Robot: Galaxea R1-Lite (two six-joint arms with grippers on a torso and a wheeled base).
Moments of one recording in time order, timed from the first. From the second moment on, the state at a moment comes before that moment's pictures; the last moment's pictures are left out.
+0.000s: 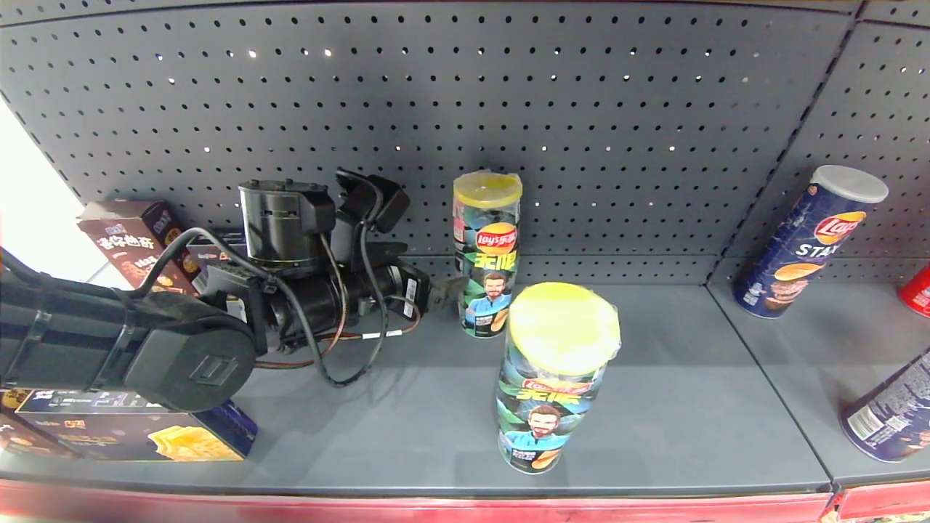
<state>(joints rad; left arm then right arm) -0.45 1.84 -1.02 -0.62 -0.12 0.11 0.15 0.10 -0.03 0.02 0.02 -0.05</state>
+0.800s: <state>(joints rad) -0.42 1.87 -1.06 -0.62 -0.10 0.11 0.15 0.10 -0.03 0.02 0.02 -0.05</state>
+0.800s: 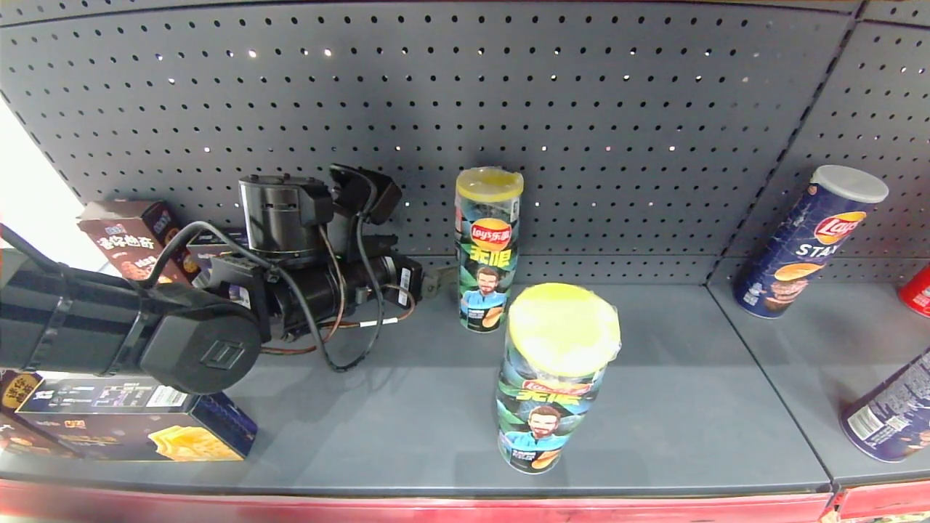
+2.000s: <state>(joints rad) -0.36 1.93 -1.10 -0.62 -0.07 0.18 0.15 0.10 -0.03 0.02 0.02 -0.03</state>
